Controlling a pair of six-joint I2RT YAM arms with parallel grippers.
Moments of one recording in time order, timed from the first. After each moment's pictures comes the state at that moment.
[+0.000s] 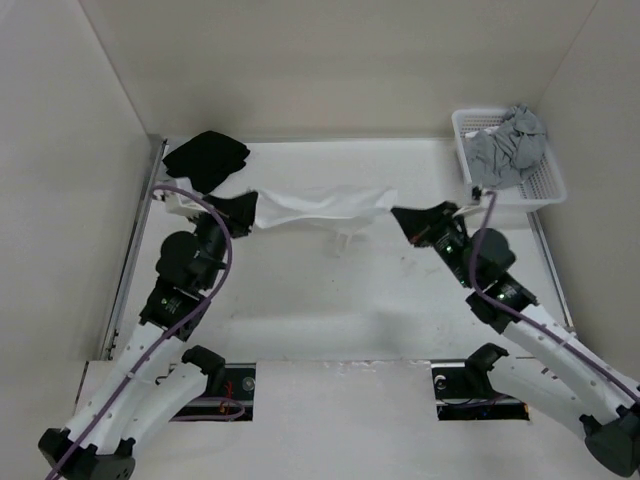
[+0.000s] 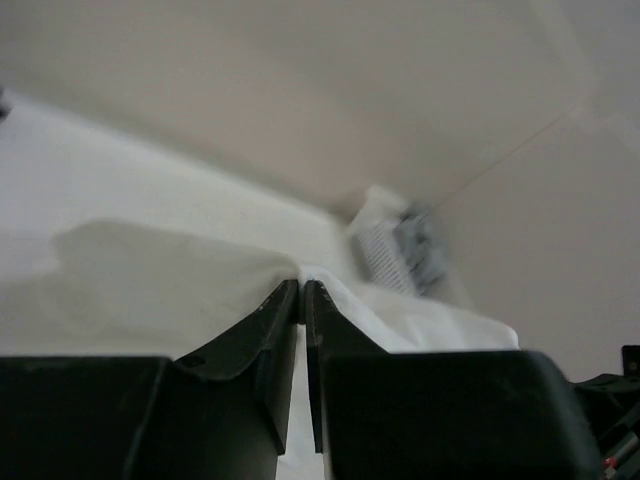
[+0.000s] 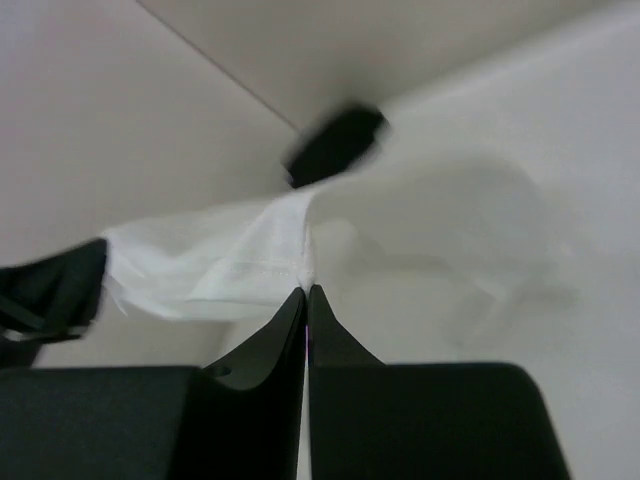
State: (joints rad) left arm -0.46 0.69 0.73 0.08 -0.21 -0.71; right arm 0.61 0.80 0.66 0.21 0.10 0.79
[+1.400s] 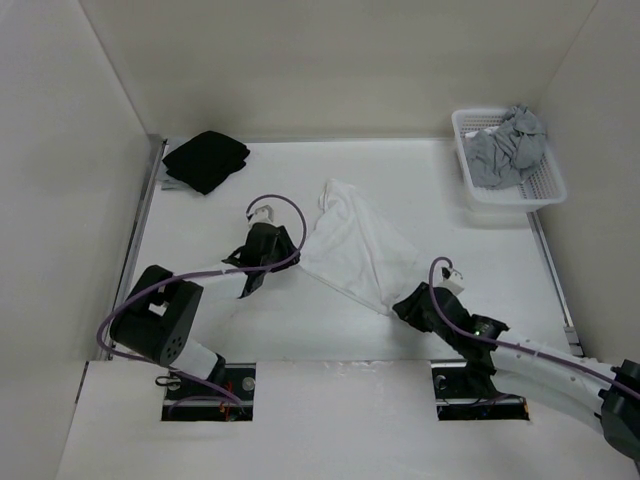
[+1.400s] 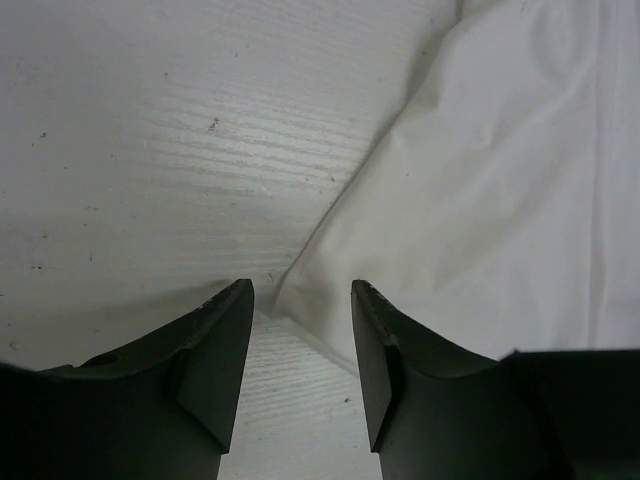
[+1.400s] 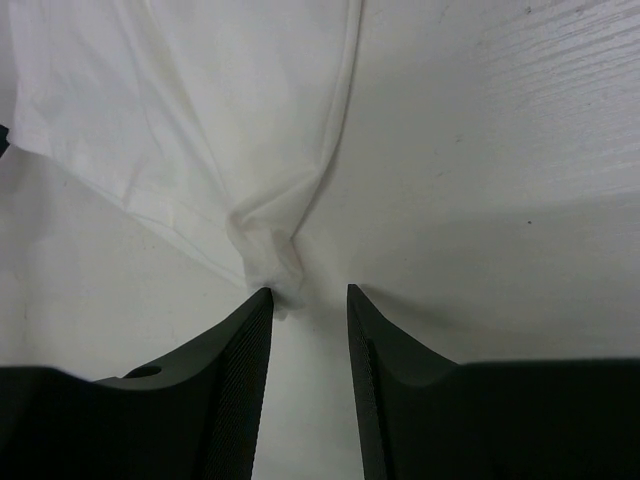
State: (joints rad) left arm -0.47 1.49 0.55 0.29 -0.09 -0.70; right arm 0.84 0.73 0.17 -0.16 0.33 1.16
